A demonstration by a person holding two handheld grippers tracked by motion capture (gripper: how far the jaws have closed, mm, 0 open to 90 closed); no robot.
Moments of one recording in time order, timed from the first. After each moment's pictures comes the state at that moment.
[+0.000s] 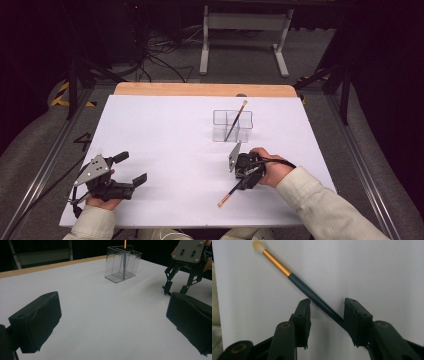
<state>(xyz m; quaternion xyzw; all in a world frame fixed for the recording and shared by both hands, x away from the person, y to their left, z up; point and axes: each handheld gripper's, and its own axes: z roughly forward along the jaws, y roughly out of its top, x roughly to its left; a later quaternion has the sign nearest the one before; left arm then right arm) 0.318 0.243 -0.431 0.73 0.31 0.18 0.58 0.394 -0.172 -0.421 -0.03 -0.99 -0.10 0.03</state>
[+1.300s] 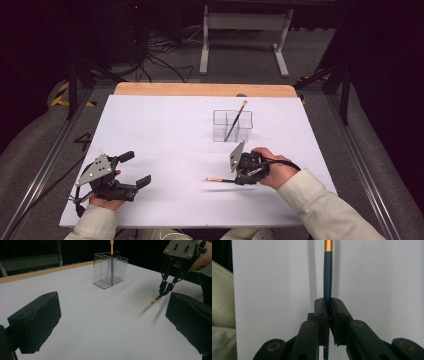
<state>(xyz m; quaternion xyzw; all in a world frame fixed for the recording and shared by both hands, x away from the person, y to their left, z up) 0.318 0.231 -0.424 0.73 0.28 0.15 0.61 0.382 -0.174 -0.397 -0.03 -0.99 -0.14 0.00</state>
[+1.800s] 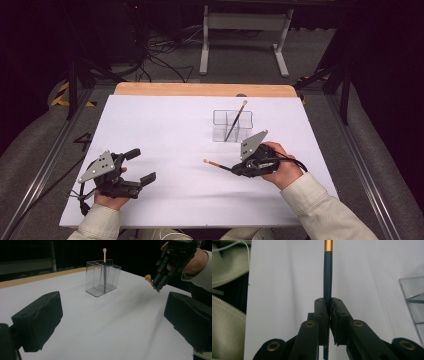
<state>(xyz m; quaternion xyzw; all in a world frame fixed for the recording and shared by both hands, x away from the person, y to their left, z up) 0.321 0.221 -0.416 0.72 0.27 0.14 0.62 0.379 -0.195 -0.367 -0.06 -0.95 -0.30 -0.04</state>
